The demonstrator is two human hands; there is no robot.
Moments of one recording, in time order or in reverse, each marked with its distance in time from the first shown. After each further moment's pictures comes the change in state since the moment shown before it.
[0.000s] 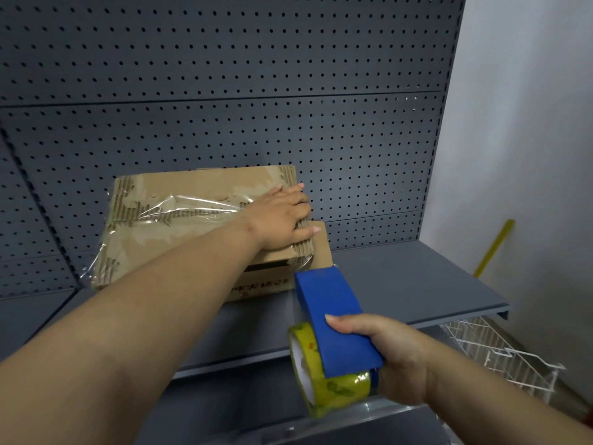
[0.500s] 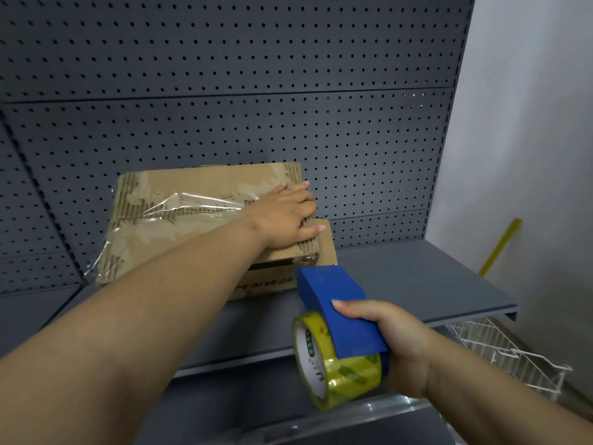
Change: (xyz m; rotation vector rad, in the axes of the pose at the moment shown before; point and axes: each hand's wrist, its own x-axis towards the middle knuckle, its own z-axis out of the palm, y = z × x) left_hand 0.002 -0.002 0.004 -0.016 0.015 0.010; right_hand 0.001 -0.007 0.003 0.016 0.045 -0.059
